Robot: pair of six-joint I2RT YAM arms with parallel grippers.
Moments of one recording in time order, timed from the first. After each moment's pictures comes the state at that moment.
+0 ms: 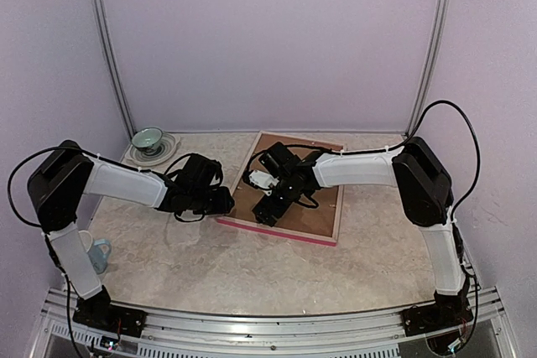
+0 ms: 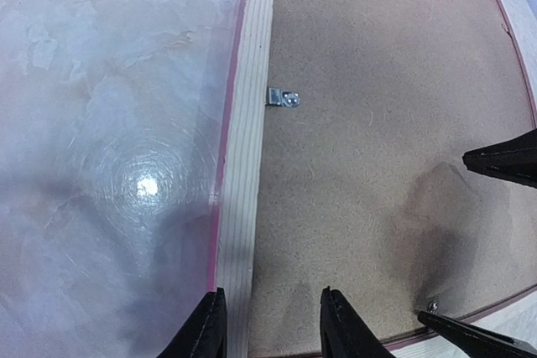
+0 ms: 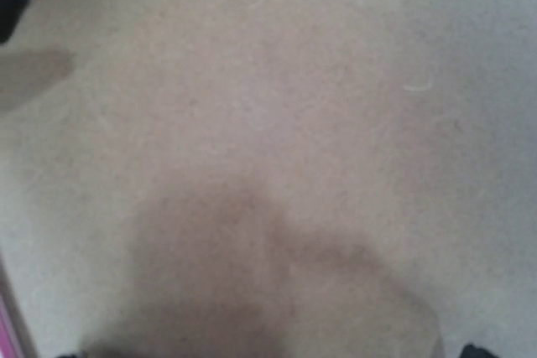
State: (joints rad) left arm -0.68 1.79 0.94 0.04 -0.09 -0.58; right arm 0.88 2.22 1.68 -0.47 0.01 -0.16
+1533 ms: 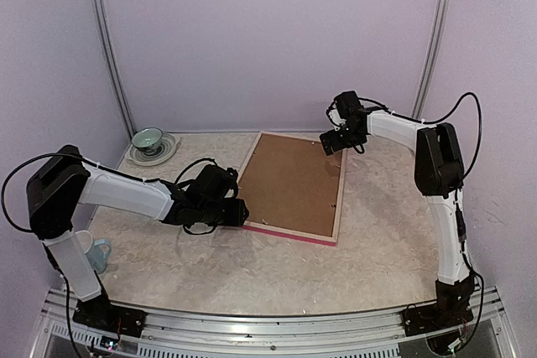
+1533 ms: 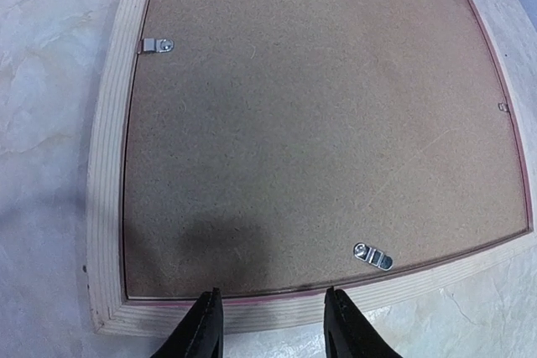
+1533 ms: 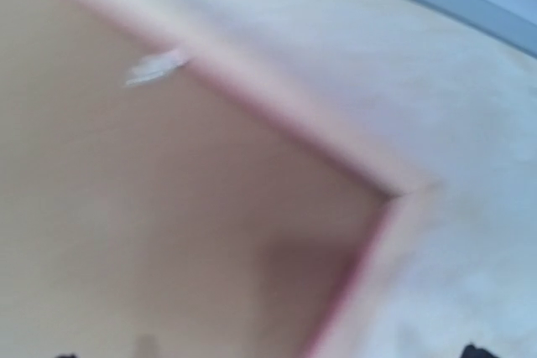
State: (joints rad) left arm -0.83 1.75 0.93 0.02 -0.16 -0.59; right arm 0.38 2.30 1.98 -0.55 0.16 -0.05
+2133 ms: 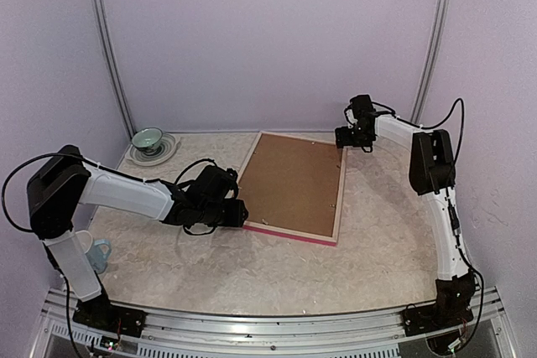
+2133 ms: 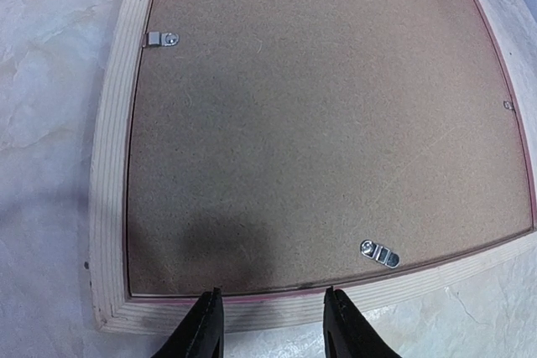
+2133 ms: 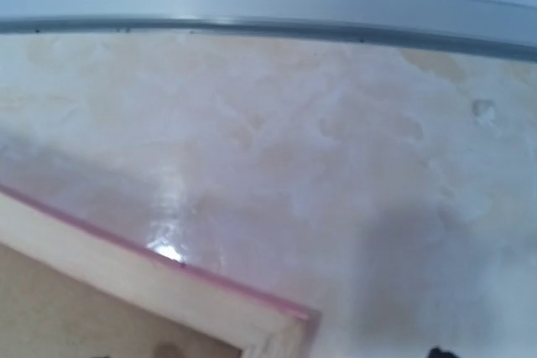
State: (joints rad) left arm -0.84 1.76 0.92 0.02 -0.16 -0.60; right arm 0.23 2.54 2.23 -0.51 0.06 0.12
